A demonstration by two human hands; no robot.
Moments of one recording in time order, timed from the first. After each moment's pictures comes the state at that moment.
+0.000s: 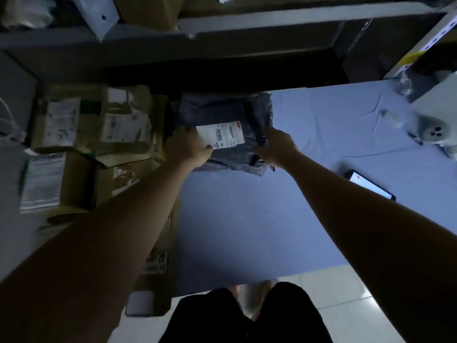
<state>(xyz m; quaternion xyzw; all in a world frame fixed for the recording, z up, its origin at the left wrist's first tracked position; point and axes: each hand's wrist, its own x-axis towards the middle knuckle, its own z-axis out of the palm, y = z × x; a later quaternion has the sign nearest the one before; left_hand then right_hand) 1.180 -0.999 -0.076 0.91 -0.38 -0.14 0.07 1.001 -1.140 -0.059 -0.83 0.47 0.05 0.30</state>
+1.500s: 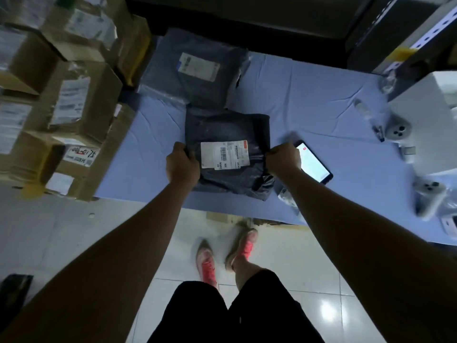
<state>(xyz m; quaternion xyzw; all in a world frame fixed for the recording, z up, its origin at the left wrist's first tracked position) 0.888 -0.963 -0.128 0.92 -0.05 -0.15 0.35 0.771 -1.167 -0.096 -0.82 0.50 0.08 0.28</state>
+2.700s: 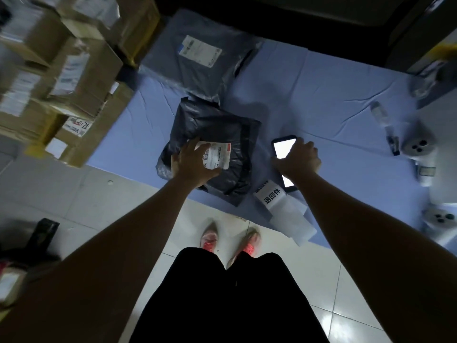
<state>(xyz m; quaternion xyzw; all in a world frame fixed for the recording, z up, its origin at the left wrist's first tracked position) 0.820 -1.025 -0.145 0.96 -0.20 -0.17 0.09 0.722 -1.271 -0.114 -0.88 0.41 0.18 0.17</state>
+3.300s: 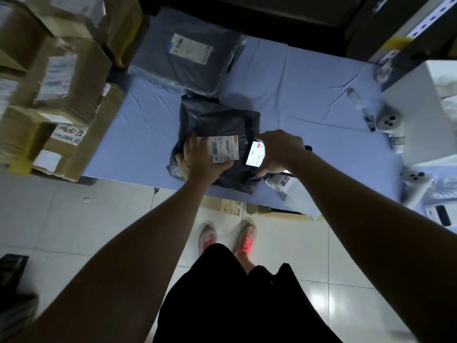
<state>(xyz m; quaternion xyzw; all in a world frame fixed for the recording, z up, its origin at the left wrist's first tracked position) 0.821 -1.002 -0.153 0.97 -0.18 -0.12 0.14 0.736 -1.167 -0.030 -0.93 0.21 0.28 0.08</state>
